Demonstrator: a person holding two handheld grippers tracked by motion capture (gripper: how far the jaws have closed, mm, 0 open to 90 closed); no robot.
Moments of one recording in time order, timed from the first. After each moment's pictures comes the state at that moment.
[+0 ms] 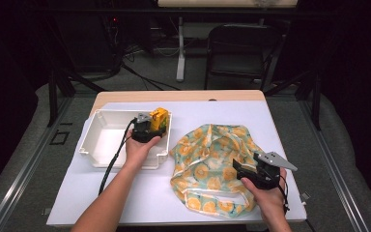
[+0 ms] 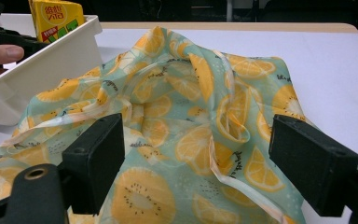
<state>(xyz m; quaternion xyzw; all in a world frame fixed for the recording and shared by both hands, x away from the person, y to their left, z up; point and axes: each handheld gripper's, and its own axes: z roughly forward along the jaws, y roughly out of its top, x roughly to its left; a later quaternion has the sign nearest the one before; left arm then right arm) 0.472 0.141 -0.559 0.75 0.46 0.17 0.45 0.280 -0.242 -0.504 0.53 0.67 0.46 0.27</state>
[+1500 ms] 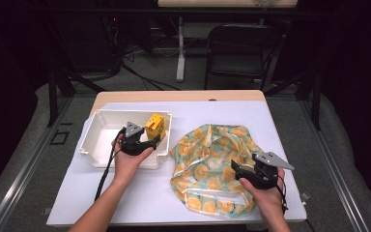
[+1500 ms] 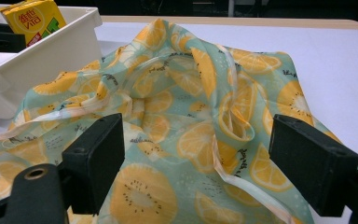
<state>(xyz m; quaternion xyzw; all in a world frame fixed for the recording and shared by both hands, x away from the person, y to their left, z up) 0.404 0.161 -0.533 0.73 0.45 0.22 0.46 0.283 -0.239 -0.508 0.53 0.67 0.45 0.26</state>
